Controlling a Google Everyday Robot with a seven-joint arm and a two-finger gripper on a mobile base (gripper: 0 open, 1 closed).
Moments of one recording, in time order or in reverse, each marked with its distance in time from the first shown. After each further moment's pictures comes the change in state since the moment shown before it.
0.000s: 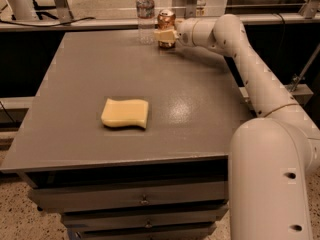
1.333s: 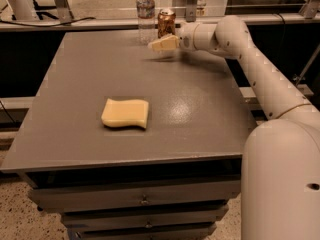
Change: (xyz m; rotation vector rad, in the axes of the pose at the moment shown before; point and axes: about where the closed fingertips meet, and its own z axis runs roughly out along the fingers) arm 0.006 0.024 -0.017 -0.041 0.042 0.052
